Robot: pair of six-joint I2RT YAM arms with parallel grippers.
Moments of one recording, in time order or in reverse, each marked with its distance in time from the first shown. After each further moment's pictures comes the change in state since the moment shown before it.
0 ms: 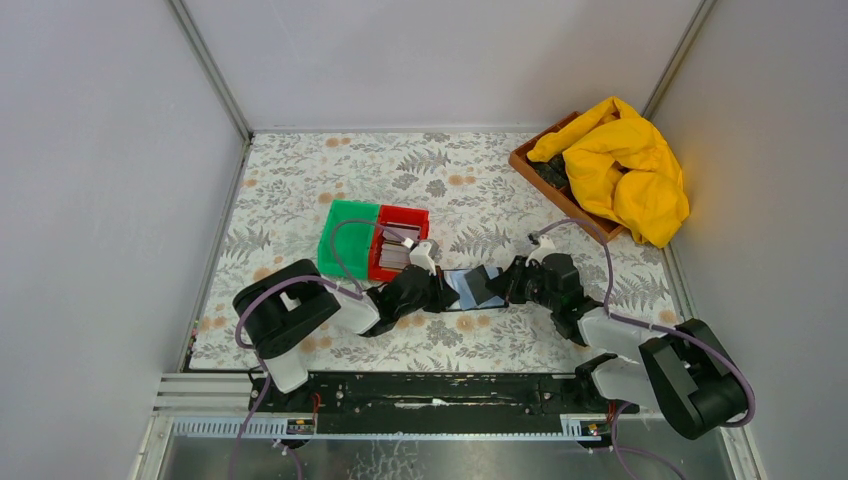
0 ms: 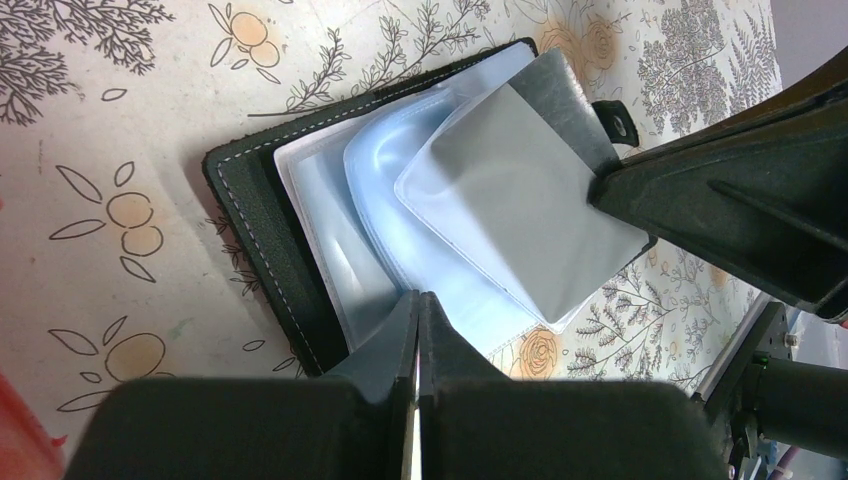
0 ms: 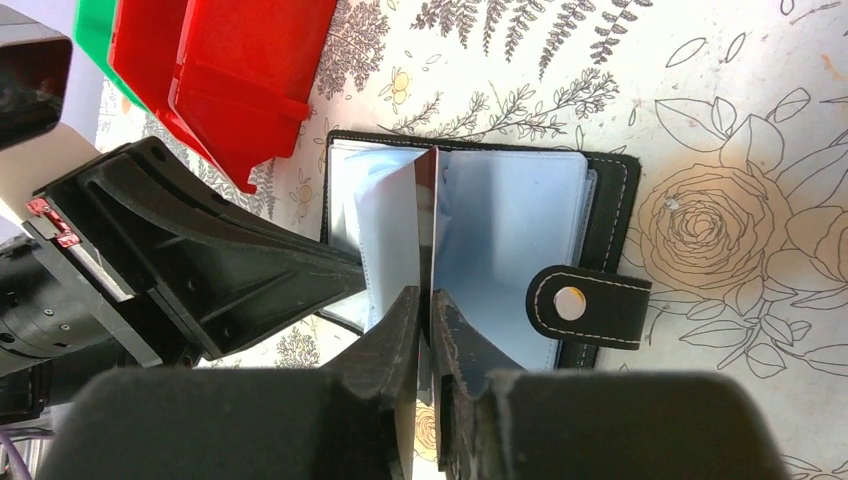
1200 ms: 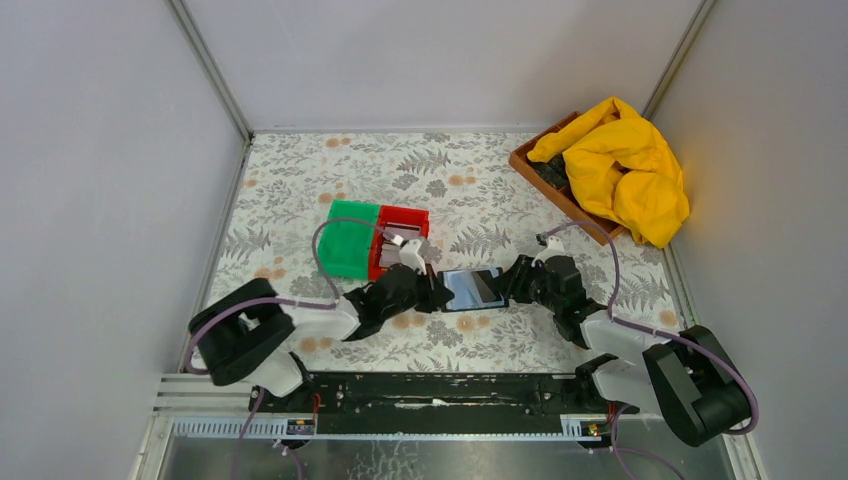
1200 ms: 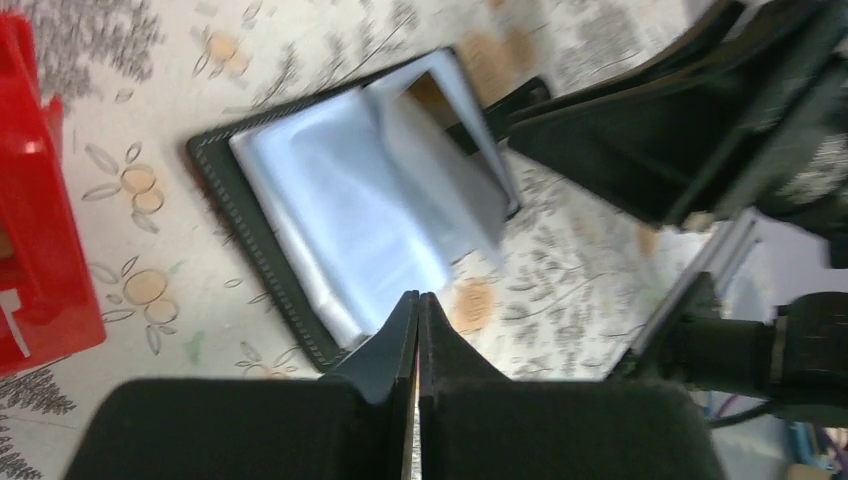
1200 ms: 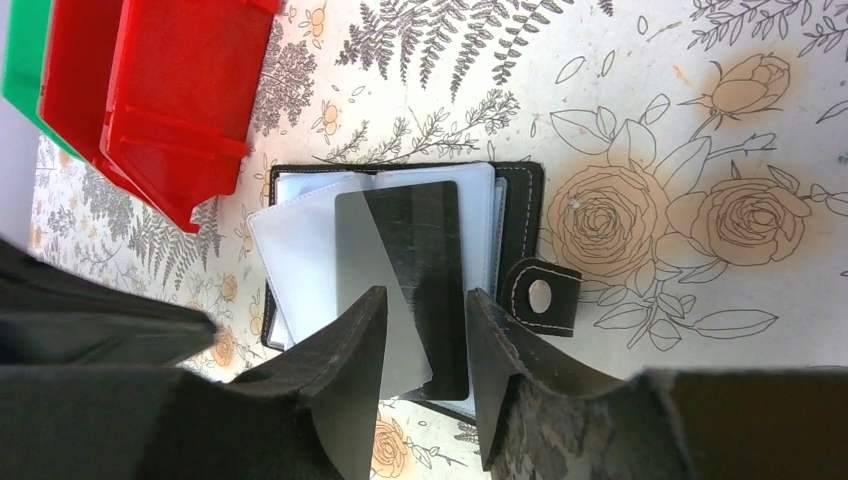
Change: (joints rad) left arm -0.001 -0.196 -0.060 -0.113 0.013 0.010; right arm -0.009 -0.041 -0.015 -0.038 0.125 -0.006
